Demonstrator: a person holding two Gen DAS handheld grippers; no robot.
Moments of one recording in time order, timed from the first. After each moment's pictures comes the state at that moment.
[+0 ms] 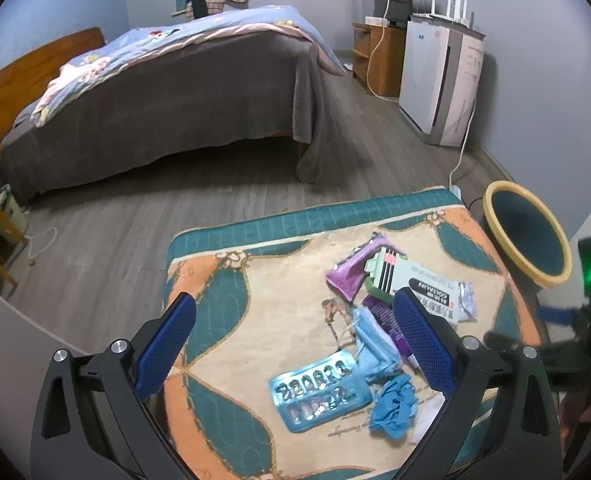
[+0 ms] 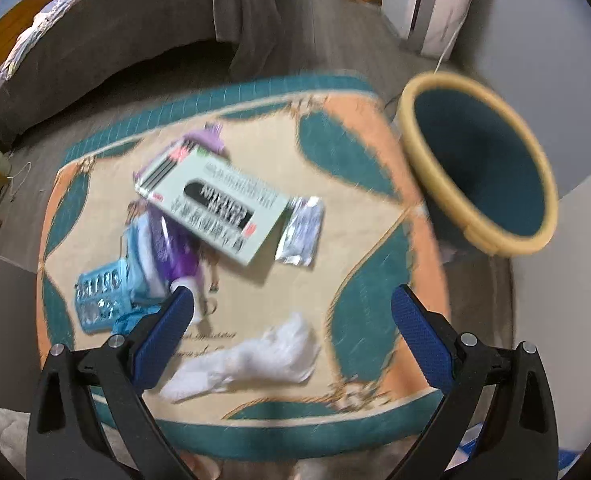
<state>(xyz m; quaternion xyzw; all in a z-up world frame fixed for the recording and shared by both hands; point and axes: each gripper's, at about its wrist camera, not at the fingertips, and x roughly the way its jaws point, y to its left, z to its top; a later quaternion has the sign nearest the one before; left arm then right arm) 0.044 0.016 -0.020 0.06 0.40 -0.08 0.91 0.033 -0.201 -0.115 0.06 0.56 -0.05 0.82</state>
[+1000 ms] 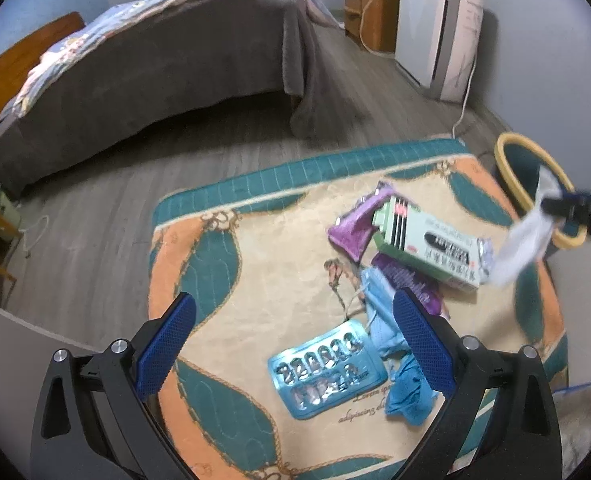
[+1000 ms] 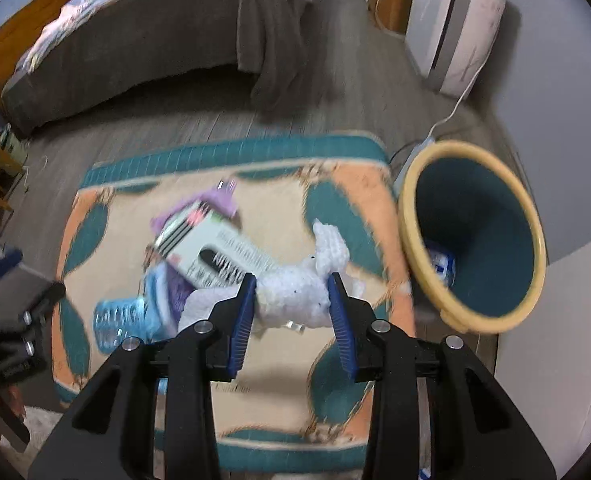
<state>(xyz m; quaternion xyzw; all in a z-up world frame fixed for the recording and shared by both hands) 0.063 0.013 -0.067 0.09 0.48 -0.09 0.87 0.077 -0.223 -0.053 0.04 0.52 -0.01 0.85</state>
